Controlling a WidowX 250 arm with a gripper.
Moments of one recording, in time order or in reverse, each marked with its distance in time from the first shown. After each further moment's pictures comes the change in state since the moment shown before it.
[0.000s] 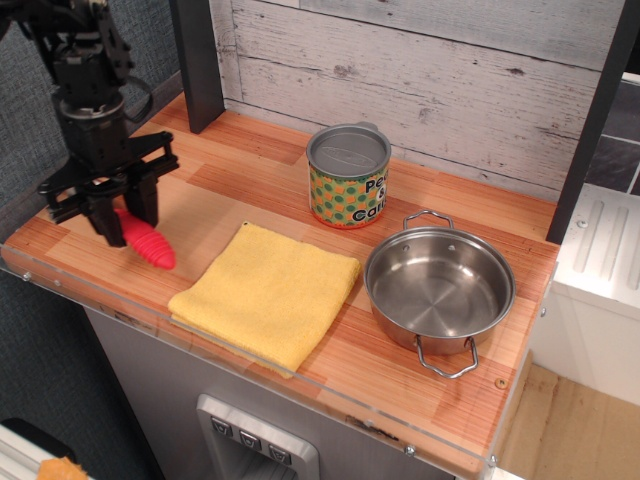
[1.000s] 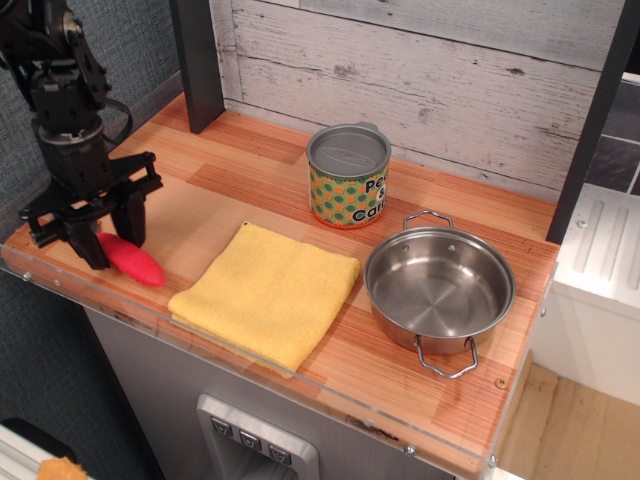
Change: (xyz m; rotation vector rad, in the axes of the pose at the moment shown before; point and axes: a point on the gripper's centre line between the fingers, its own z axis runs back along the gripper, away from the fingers) arm 0.000 0.013 -0.010 -0.016 0.014 0.010
